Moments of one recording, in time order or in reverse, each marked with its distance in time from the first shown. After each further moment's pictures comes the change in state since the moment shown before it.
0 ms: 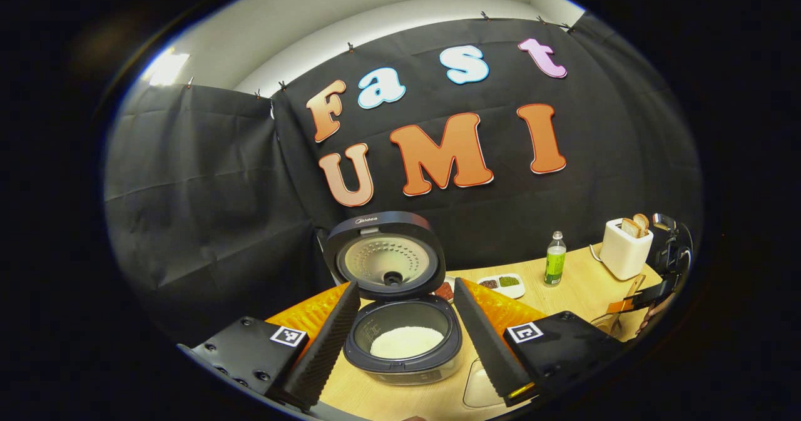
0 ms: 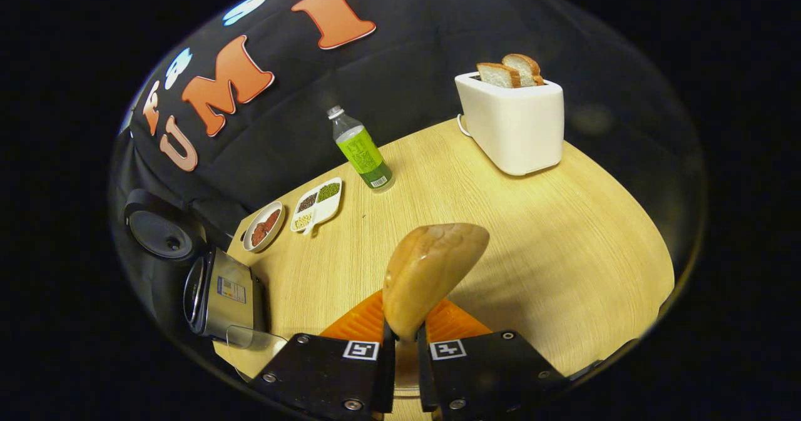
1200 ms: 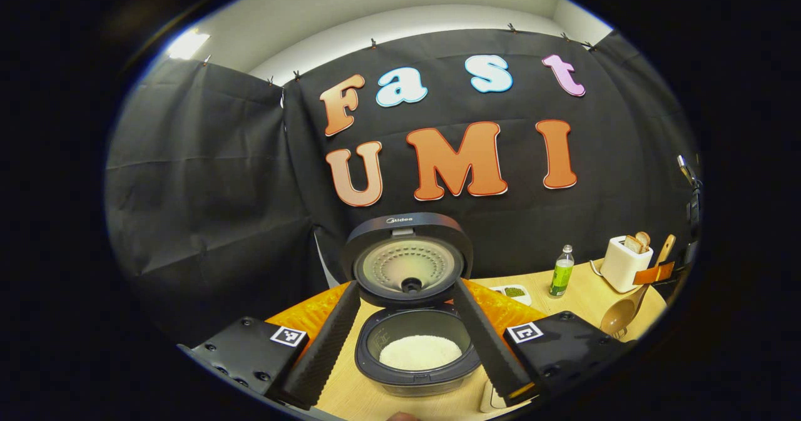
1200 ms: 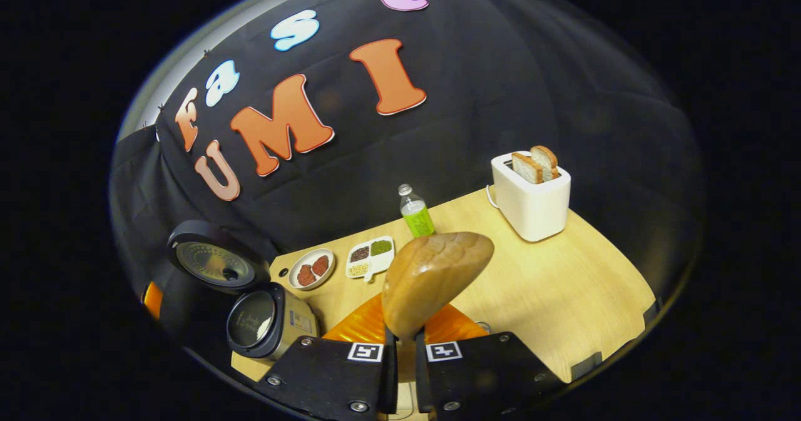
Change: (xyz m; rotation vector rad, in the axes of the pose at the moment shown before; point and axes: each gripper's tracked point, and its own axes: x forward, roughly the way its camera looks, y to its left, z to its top) left arm 0.028 0.071 -0.015 -0.093 -0.024 -0.025; right arm -0.102 0.113 0.057 -0.055 -0.239 0.085
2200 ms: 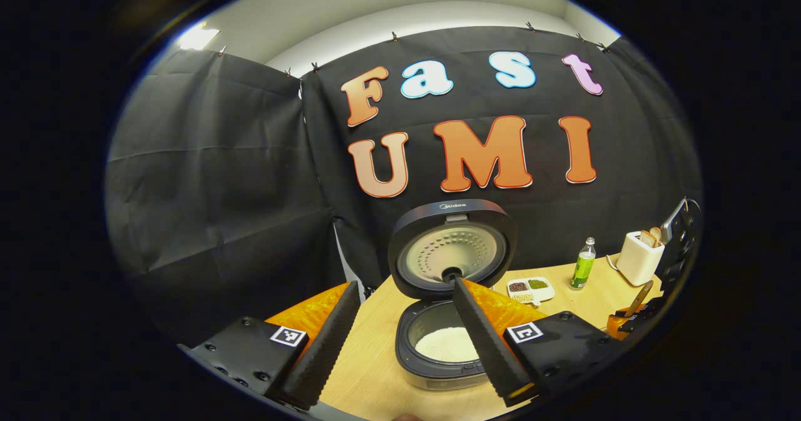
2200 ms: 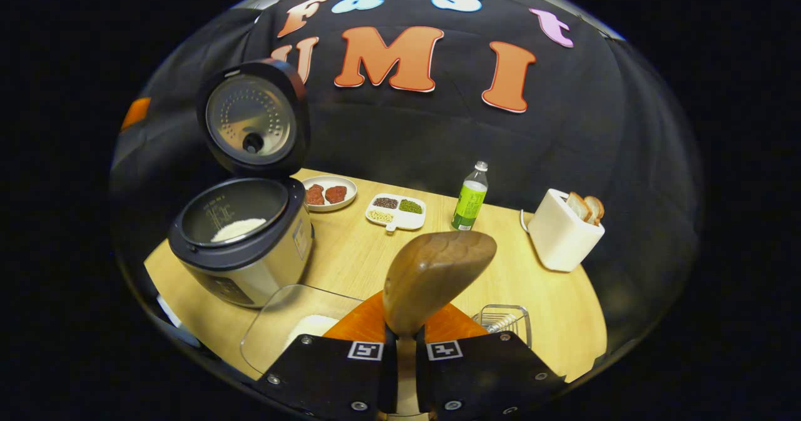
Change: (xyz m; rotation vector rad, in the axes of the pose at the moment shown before) left arm -0.002 0.072 -0.017 -0.007 0.036 0.059; right arm 0.016 0.053 -0.103 -0.620 -0.004 -0.084
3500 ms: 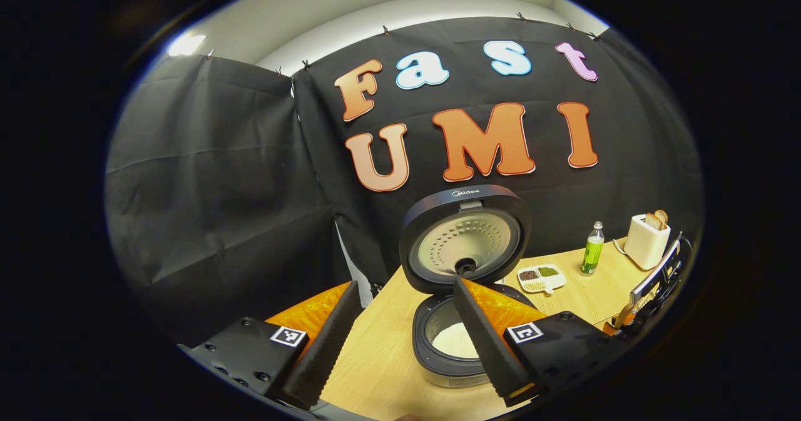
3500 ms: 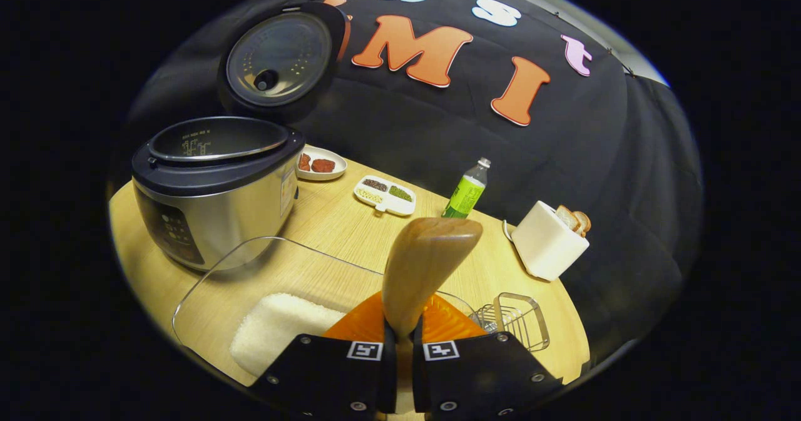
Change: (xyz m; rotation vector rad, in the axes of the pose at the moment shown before) left arm 0.017 0.013 -0.013 0.052 0.037 -0.017; right arm 0.029 0.033 -0.051 -0.105 -0.029 -0.097
